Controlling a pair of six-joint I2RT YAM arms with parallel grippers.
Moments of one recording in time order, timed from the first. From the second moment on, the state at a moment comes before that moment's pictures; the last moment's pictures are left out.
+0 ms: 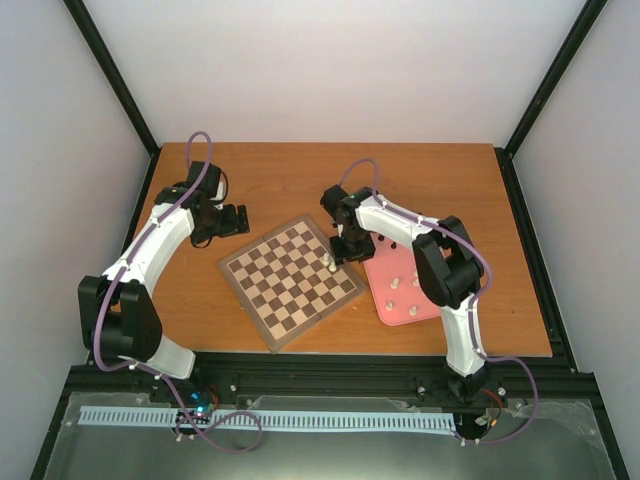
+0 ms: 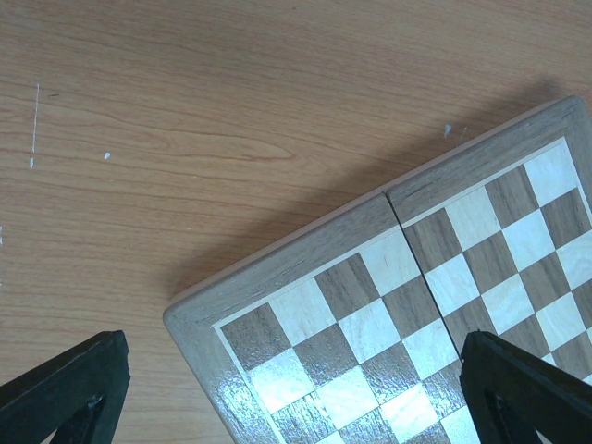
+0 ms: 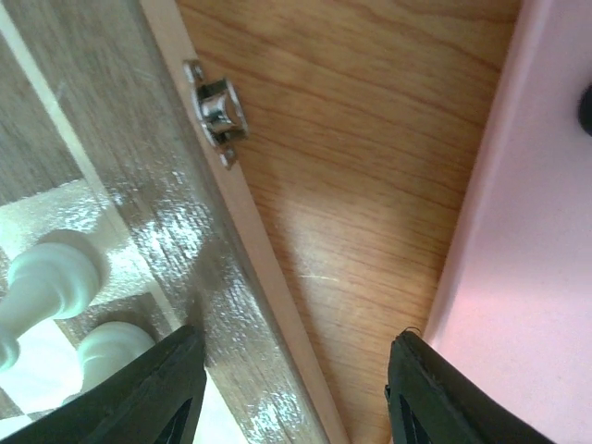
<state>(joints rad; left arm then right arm) -0.16 1.50 1.25 -0.91 0.03 -0.36 0.65 2.09 1.63 -1.06 -0.05 0.36</state>
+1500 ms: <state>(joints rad) -0.17 1.51 1.25 -0.91 0.07 -0.36 0.26 1.54 1.06 -1.08 -0.02 0.45</state>
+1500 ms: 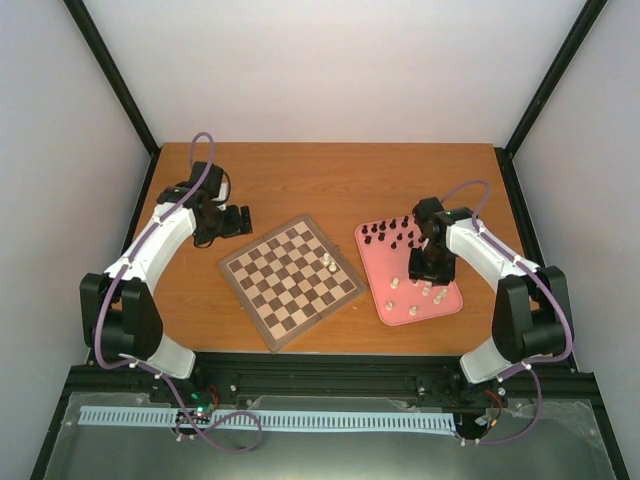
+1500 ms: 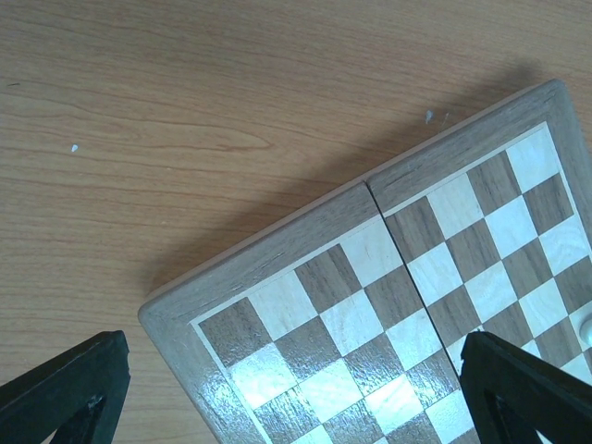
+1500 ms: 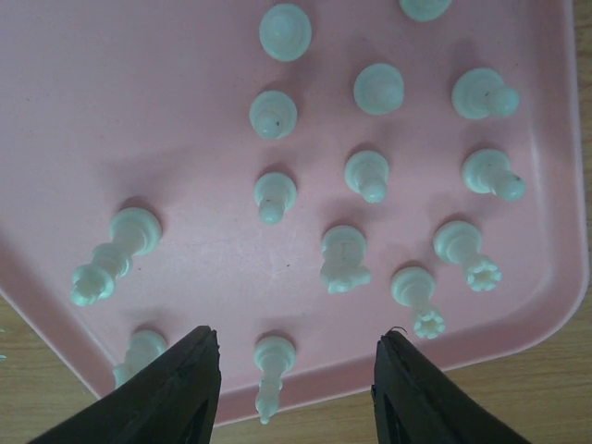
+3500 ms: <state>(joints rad) -0.20 1.52 1.25 -0.91 0.05 -0.36 0.58 1.62 0.97 -0.98 -0.08 0.44</state>
